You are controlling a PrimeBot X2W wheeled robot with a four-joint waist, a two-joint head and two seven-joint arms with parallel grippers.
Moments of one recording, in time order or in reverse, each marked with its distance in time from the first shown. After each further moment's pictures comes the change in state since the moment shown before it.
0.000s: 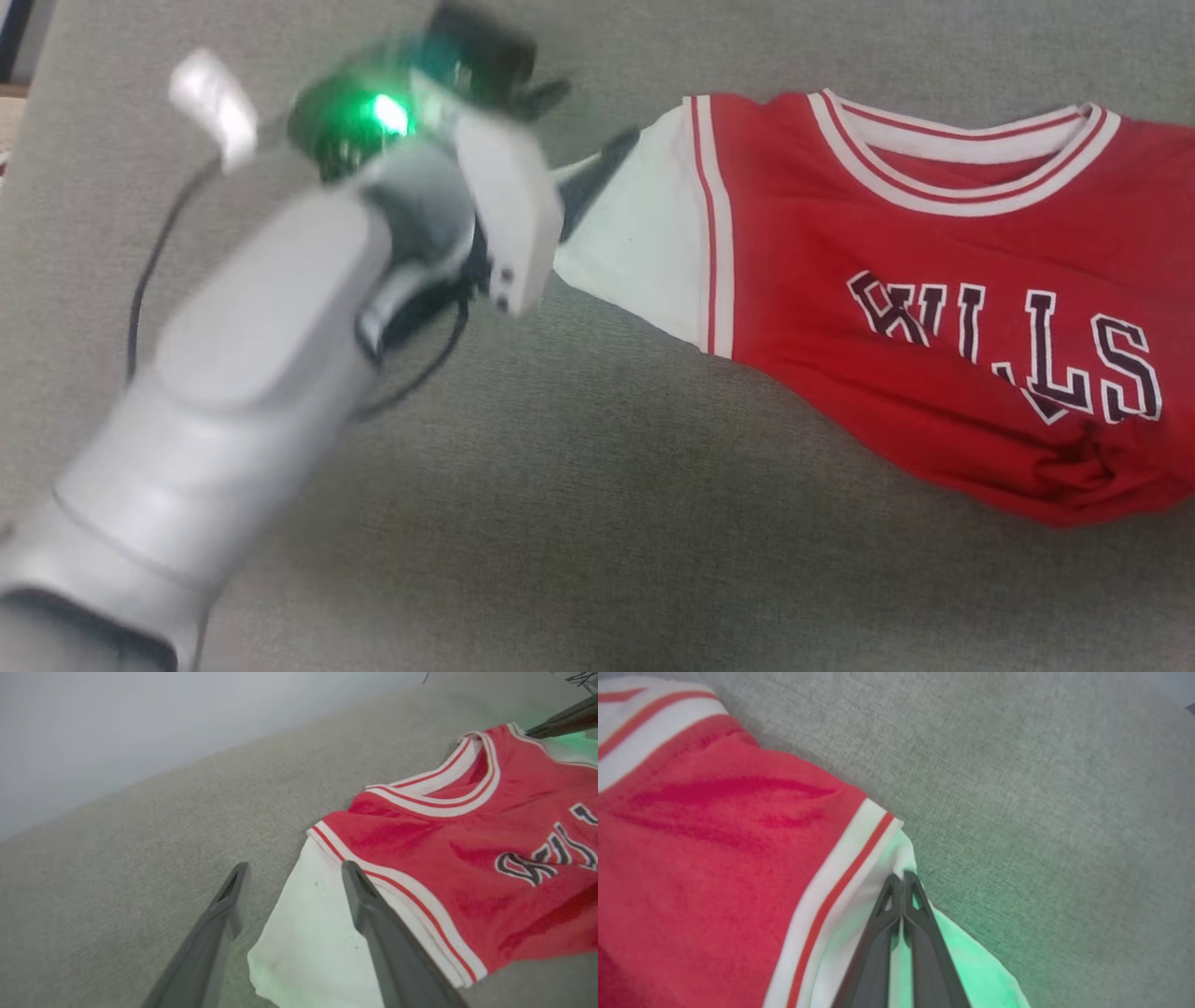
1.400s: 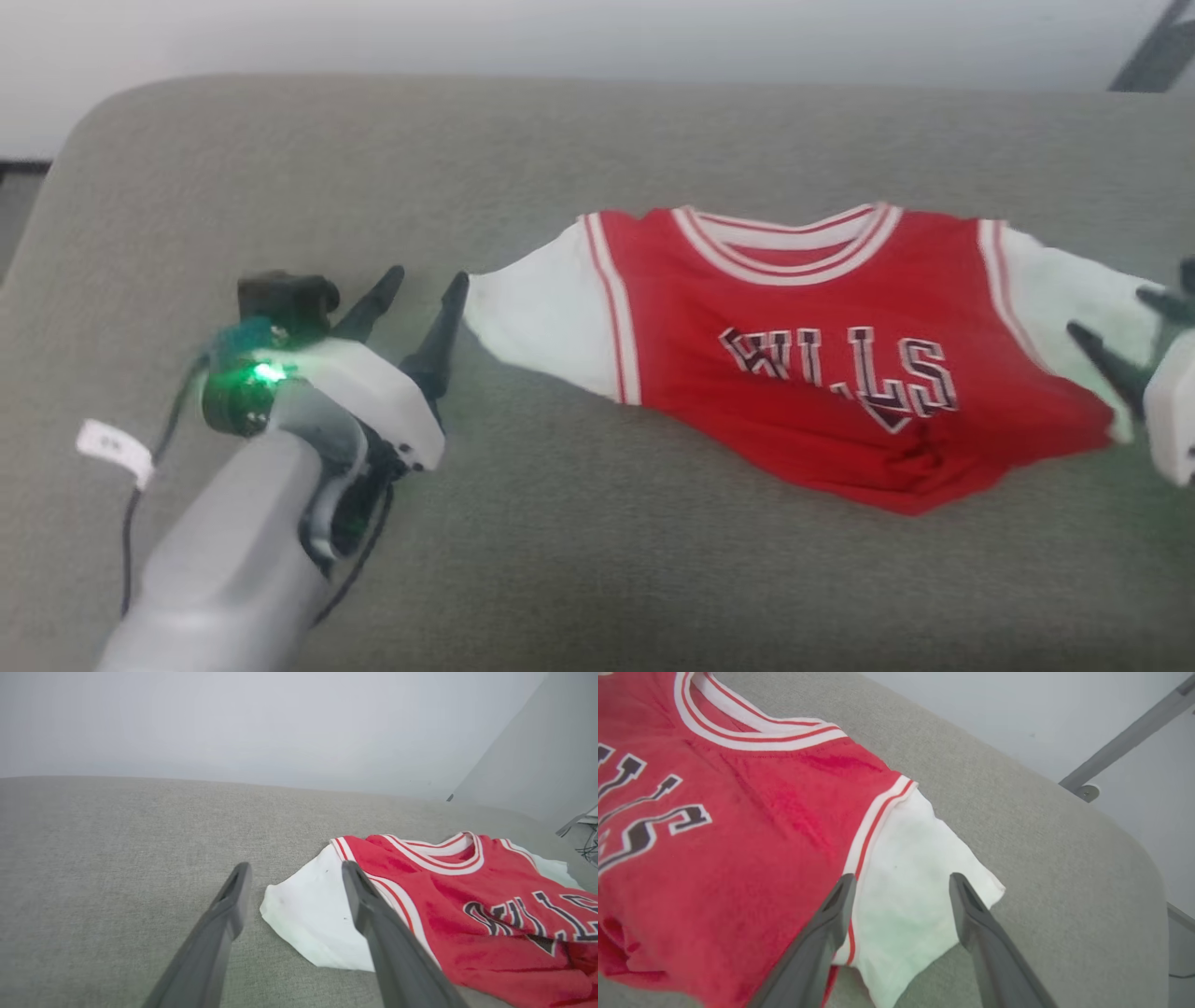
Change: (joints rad) left arm 0.372 0.017 0.144 0.149 -0.140 0.140 -0.395; right arm 0.581 0.189 -0.488 -0.181 -0.444 0.000 -0.298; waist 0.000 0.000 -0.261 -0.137
